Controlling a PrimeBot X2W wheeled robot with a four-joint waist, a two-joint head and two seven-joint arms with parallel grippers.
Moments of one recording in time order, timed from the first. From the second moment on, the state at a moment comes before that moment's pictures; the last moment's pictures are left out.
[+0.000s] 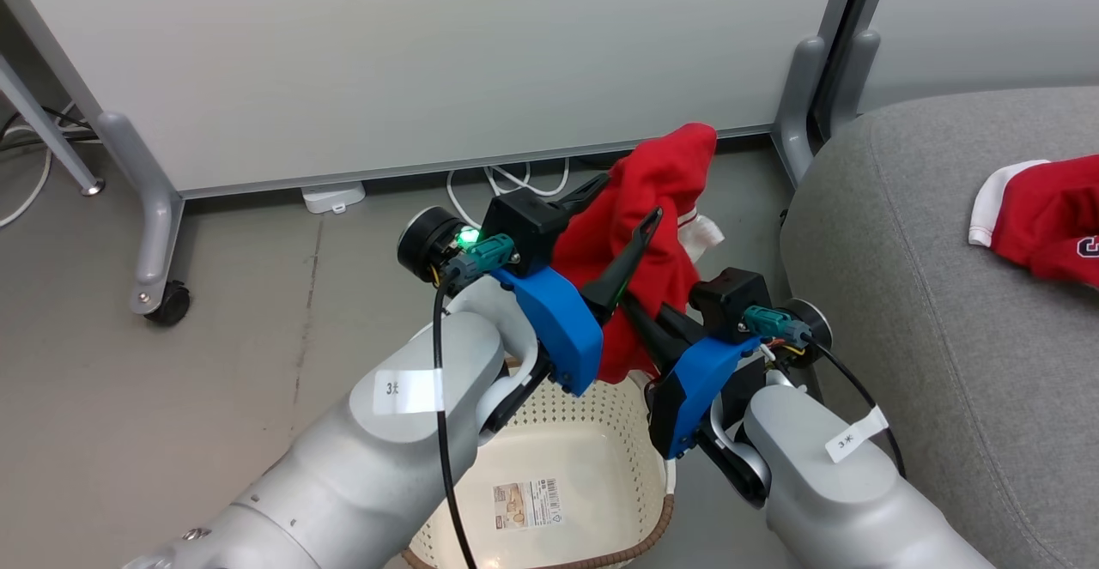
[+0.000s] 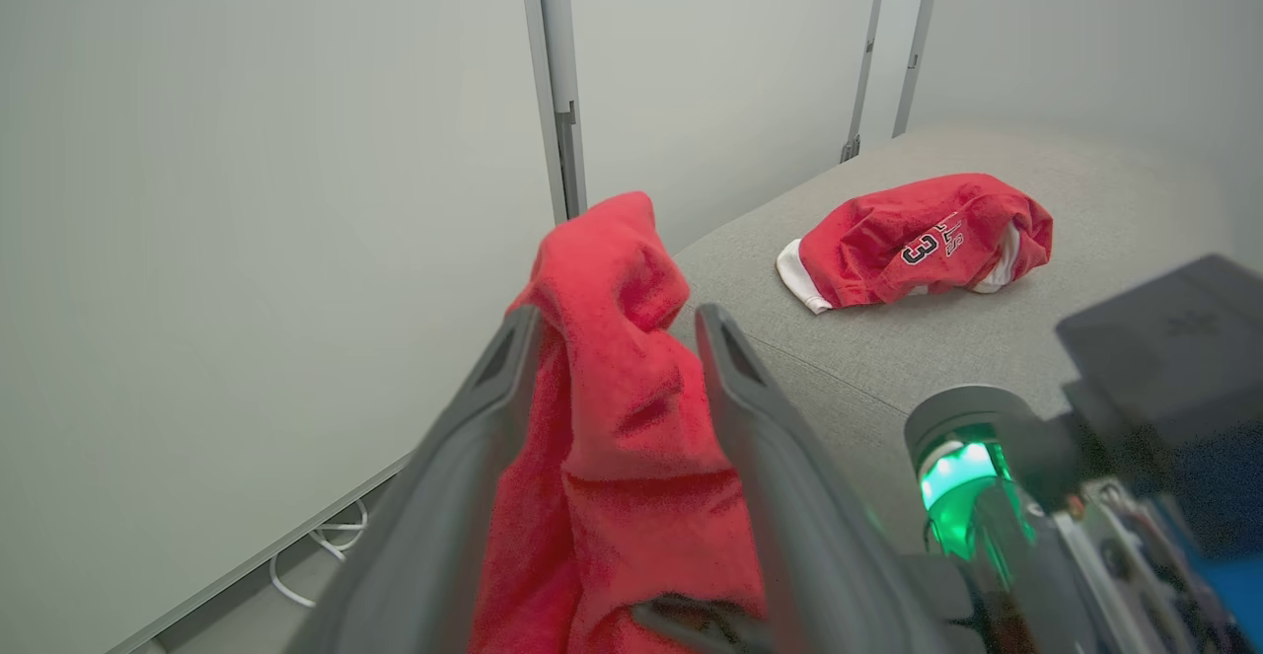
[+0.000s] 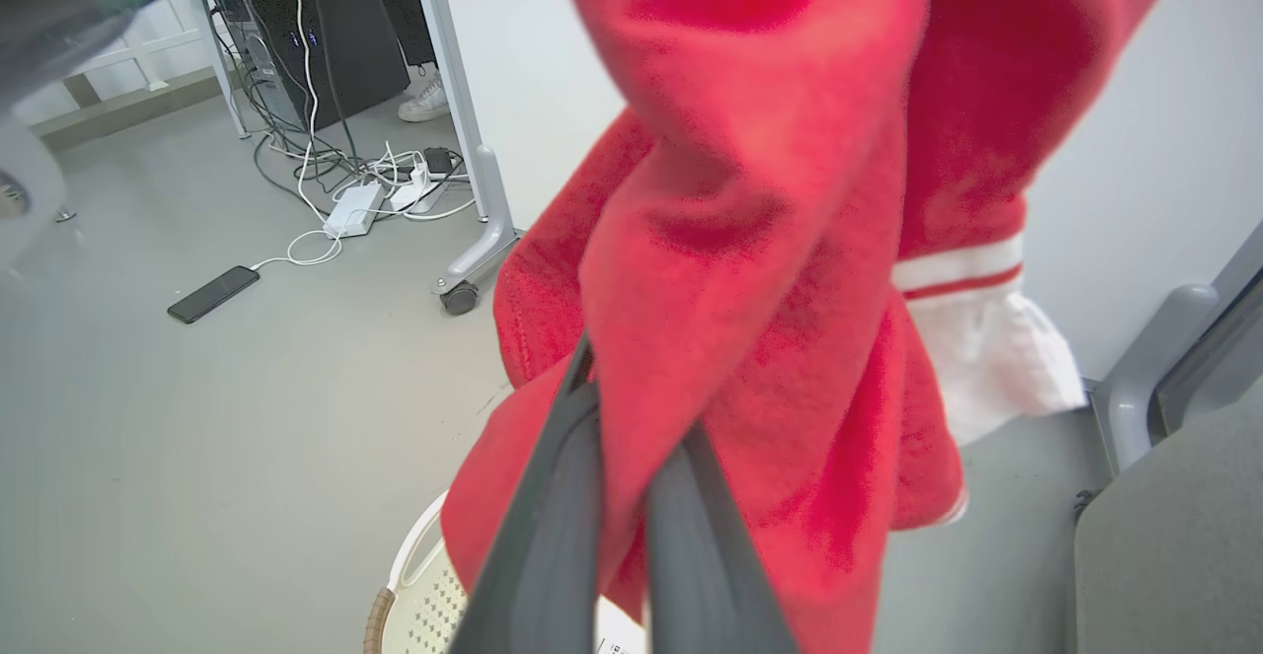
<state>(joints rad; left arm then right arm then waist) -0.88 0.07 -1.07 0.78 -0.79 -0.13 -0.26 -0.69 -0.05 0.66 0.88 0.43 0.13 -0.26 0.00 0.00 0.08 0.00</state>
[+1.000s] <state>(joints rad) -0.23 0.23 -0.49 0.34 -0.40 -0.10 -0.26 -0.63 -0.05 0.54 0.79 0.33 0.13 -0.26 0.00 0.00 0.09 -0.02</state>
